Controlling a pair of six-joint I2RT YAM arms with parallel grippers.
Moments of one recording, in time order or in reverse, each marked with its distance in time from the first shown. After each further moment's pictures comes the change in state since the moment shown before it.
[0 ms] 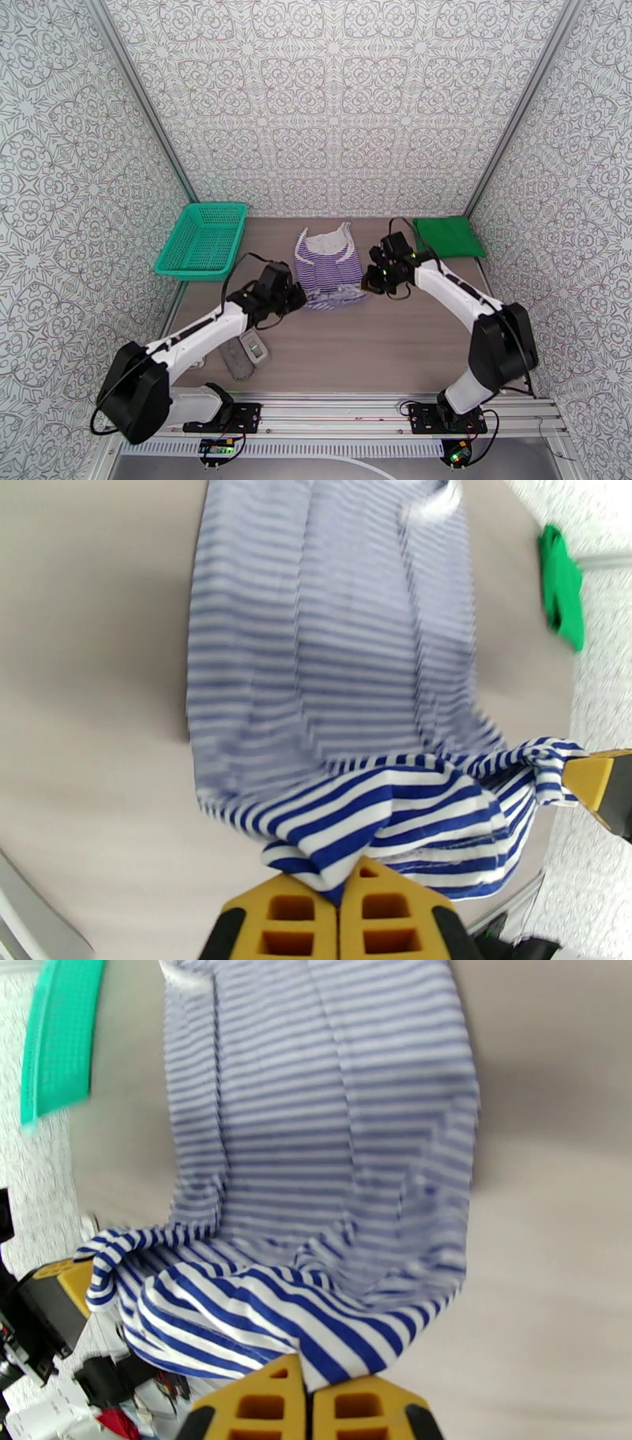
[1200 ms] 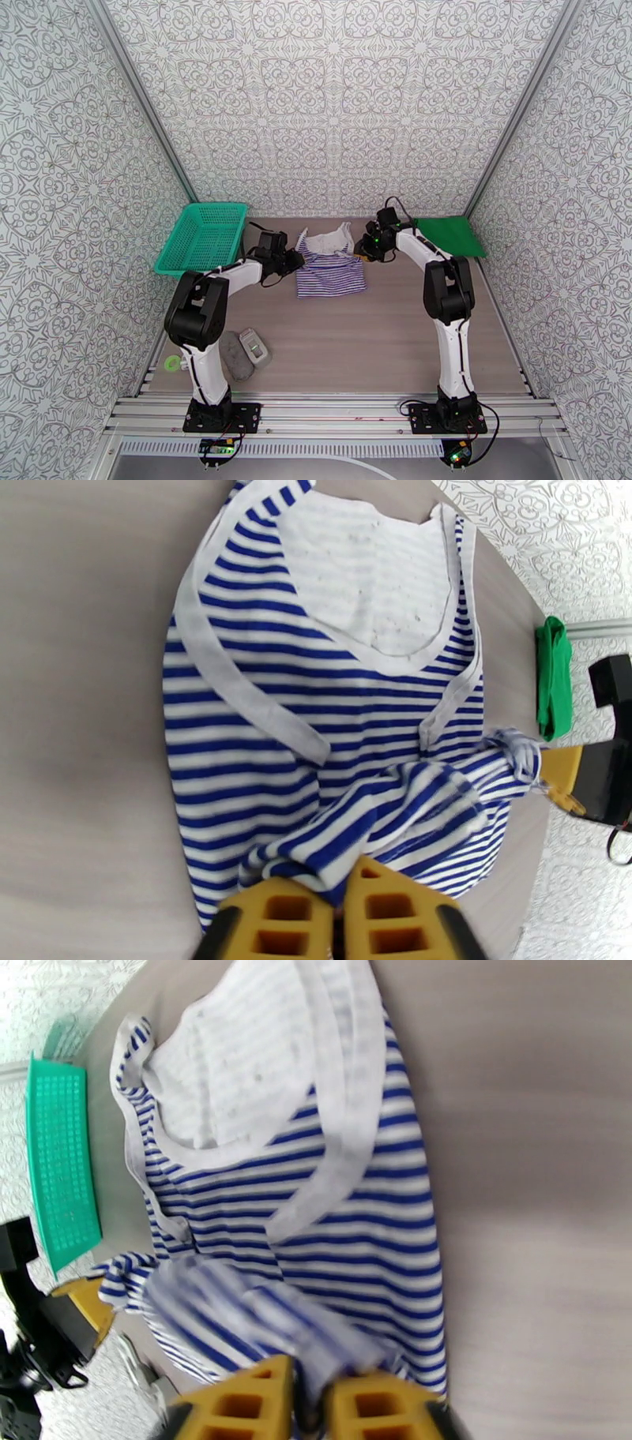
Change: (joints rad) left arm 0.268 0.566 0.322 0.282 0.256 0.143; right arm -0.132 0.591 0.567 0.031 -0.119 -0.004
